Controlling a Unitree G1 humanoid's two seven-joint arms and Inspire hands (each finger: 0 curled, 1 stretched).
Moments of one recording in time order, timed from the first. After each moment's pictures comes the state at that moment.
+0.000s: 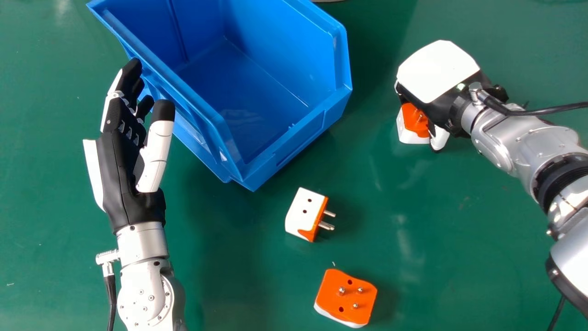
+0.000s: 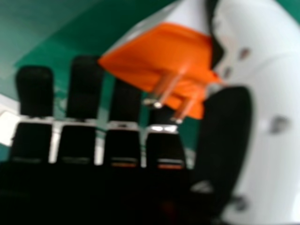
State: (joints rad) left arm -0.26 0.04 0.25 0.95 -0.09 -1.04 0.02; right arm -1.01 -0.40 0.83 1.36 -1.02 -0.24 -0.30
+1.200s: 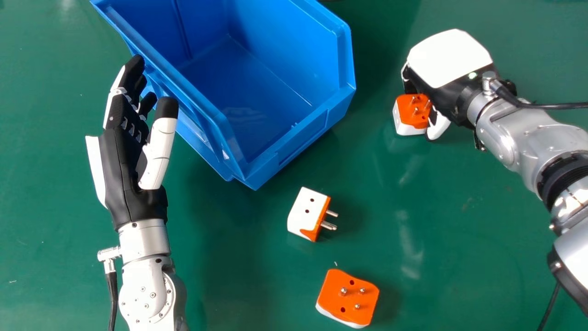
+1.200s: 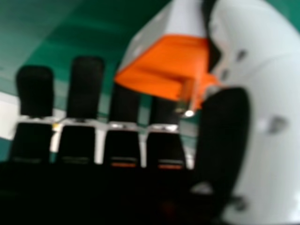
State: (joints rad) left arm -0.27 0.04 0.25 0.95 -0.09 -1.03 0.03; right arm -1.01 -0.41 0.71 1.35 -0.94 -0.25 -0.29
